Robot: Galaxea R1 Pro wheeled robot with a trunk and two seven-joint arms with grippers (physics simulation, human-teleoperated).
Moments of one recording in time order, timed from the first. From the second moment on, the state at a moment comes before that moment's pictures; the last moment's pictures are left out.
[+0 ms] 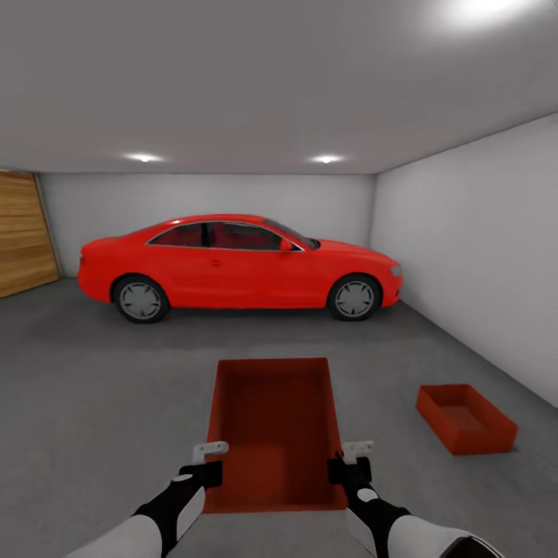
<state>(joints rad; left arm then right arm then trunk) -0.63 -0.10 -0.01 -0.21 0.11 0.03 0.14 -0.68 0.12 0.48 -0.01 -0.37 -0.35 -0.18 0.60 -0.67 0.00</state>
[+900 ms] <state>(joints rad) -0.63 -0.10 -0.01 -0.21 0.11 0.03 0.14 -0.68 0.12 0.48 -0.01 -0.37 -0.35 -0.18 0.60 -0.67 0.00</state>
